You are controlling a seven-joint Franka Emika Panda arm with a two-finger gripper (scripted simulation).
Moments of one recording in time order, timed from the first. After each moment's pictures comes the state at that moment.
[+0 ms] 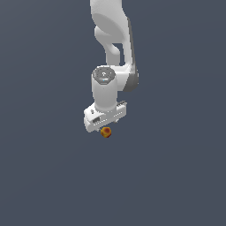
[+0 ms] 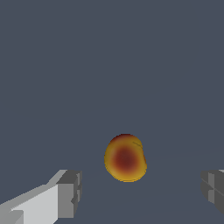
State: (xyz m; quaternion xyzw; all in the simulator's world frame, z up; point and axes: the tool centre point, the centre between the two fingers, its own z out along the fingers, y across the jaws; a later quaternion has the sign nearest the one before) arm -0.003 -0.030 0.122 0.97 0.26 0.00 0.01
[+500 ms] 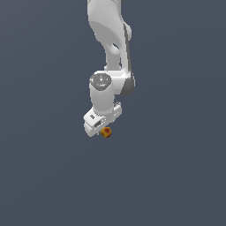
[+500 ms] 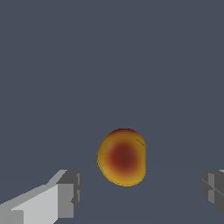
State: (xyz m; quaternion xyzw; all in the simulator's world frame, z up) arm -0.009 -0.040 0.096 0.93 0.36 0.00 0.00
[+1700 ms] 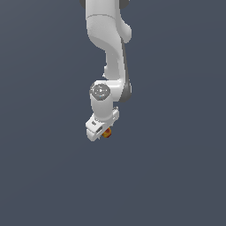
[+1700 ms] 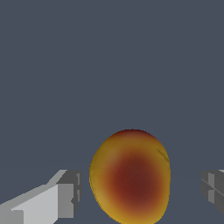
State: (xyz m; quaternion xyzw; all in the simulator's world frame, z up) arm -0.014 -0.044 0.049 0.91 0.41 0.00 0.00
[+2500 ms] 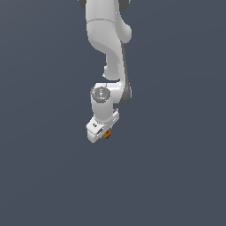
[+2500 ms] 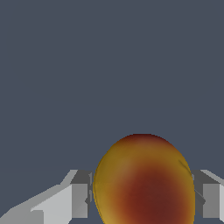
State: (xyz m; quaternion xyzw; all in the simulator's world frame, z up) arm -0.013 -0.043 0.036 0.91 0.41 0.00 0.00
